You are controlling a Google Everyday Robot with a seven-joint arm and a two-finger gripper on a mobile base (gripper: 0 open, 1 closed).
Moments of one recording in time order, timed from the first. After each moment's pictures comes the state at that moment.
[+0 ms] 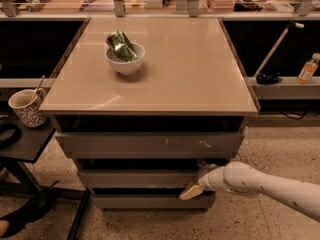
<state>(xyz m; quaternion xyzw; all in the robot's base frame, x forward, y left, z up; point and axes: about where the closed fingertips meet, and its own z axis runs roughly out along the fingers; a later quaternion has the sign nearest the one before) 0.565 -0.122 0.415 -0.51 0.76 0.11 0.37</state>
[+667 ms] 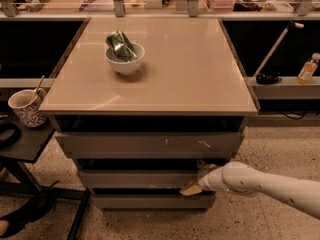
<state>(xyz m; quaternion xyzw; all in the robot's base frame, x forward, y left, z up) 0.561 -0.129 0.401 -0.51 0.77 0.11 0.36</state>
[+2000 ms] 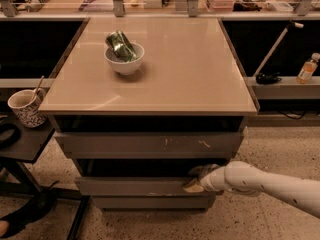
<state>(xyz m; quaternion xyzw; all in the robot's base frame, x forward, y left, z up) 0.562 -0.133 0.410 -0.51 0.77 0.11 0.36</state>
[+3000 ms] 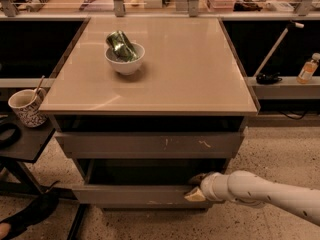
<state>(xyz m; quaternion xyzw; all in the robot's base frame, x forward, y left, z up) 0.526 -0.139 0.411 -0.51 0.78 0.11 0.35</state>
